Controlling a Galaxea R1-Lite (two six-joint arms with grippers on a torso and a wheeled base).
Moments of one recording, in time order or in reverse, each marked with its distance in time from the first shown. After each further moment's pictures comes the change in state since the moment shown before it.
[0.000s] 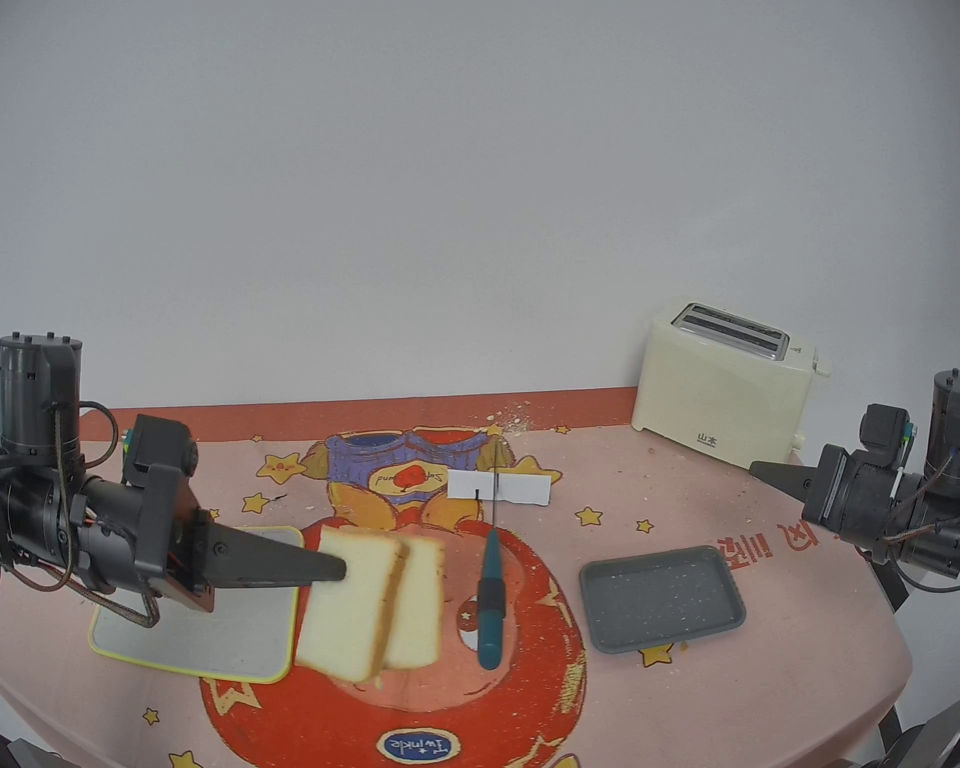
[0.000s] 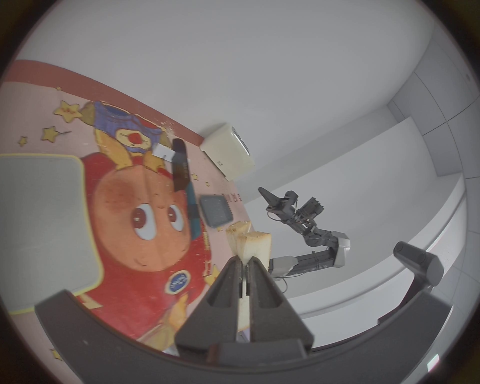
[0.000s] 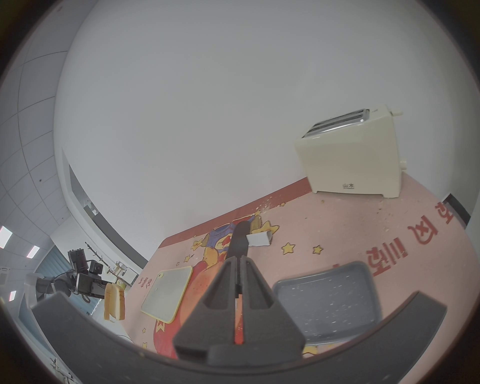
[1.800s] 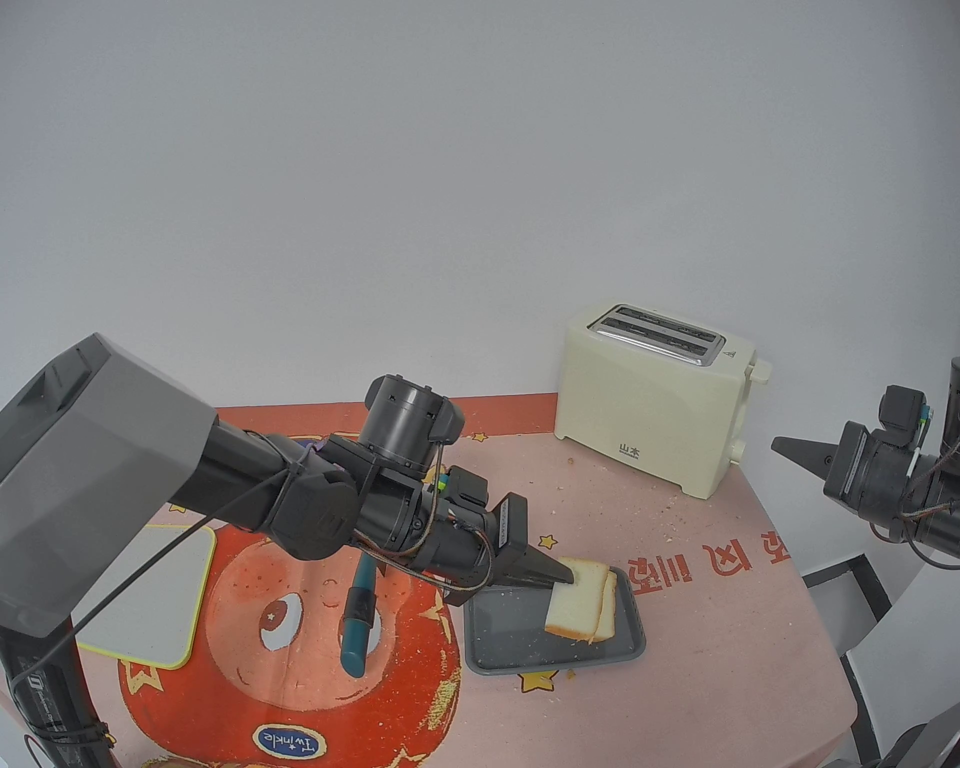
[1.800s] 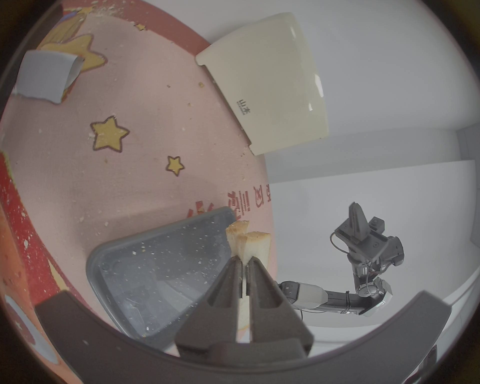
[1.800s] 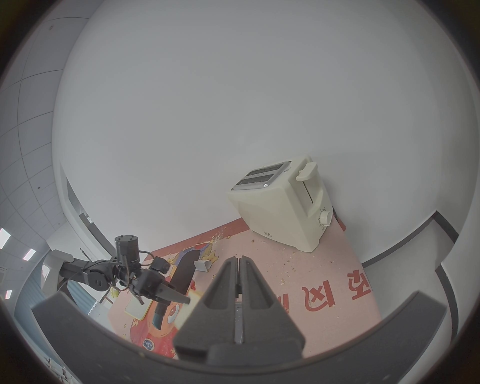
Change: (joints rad) left arm -0.252 0.776 -0.479 0.007 0.194 -0.135; right arm -0.090 -0.023 -0.017 -0.001 0.049 -0.031
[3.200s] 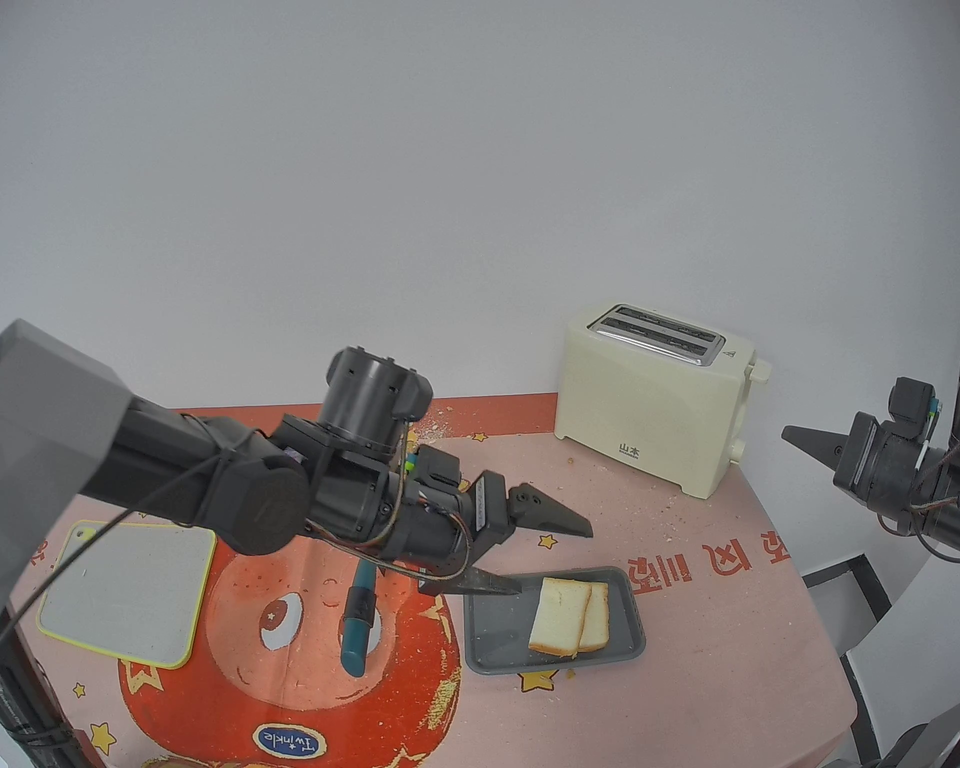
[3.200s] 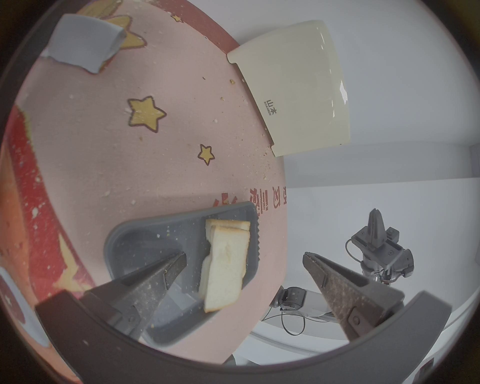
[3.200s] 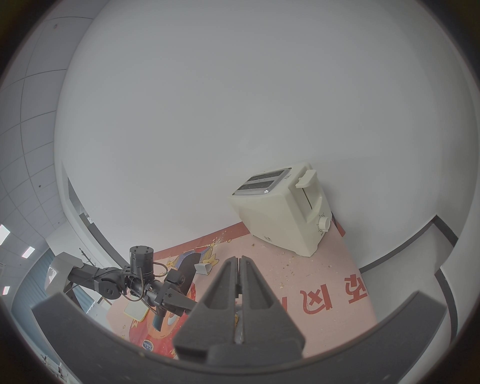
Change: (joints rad) left arm 0.004 -0.195 0.083 0.004 0.083 -0.043; right arm -0.025 -0.018 -0.009 0.000 0.001 -0.014
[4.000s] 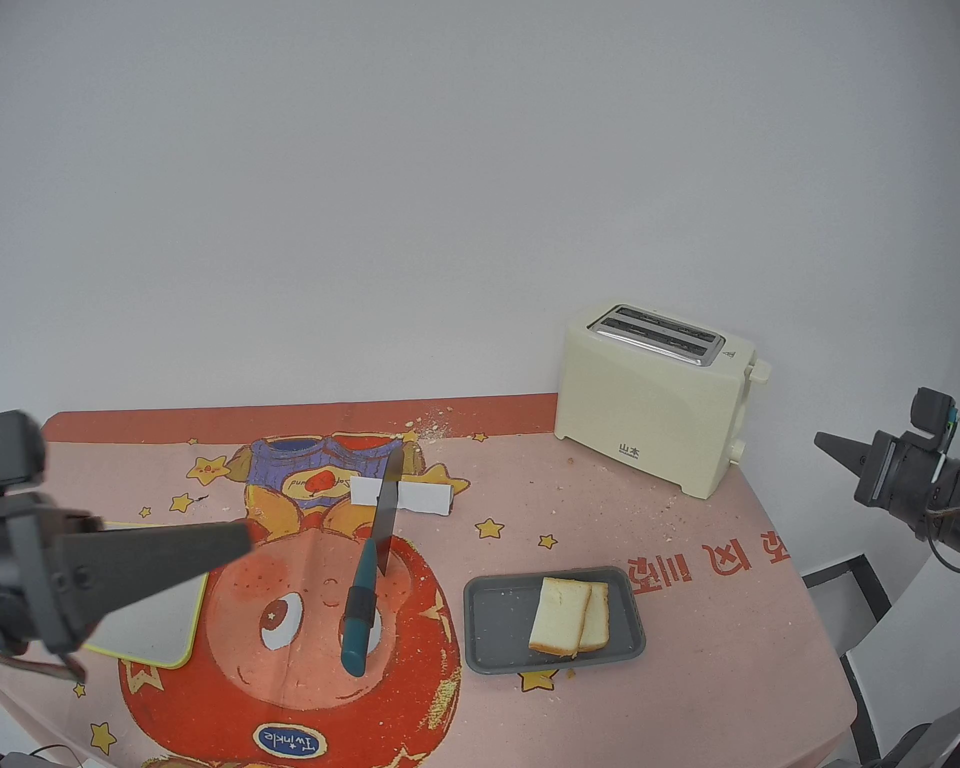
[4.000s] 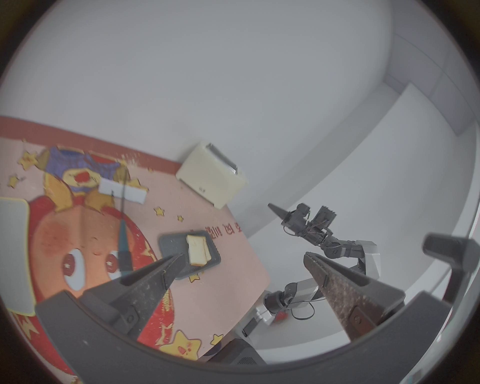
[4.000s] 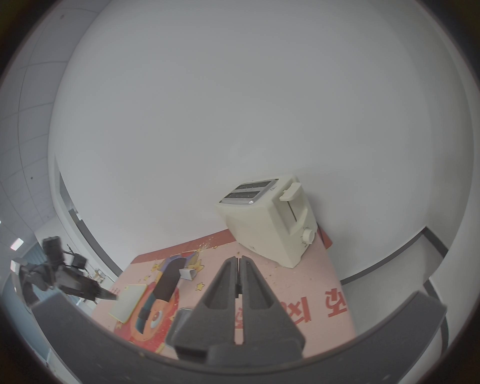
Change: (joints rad) left arm 0.019 -1.085 0.531 -0.010 0.446 0.283; right arm -0.109 -0.115 0.079 0.010 -0.019 -0.210
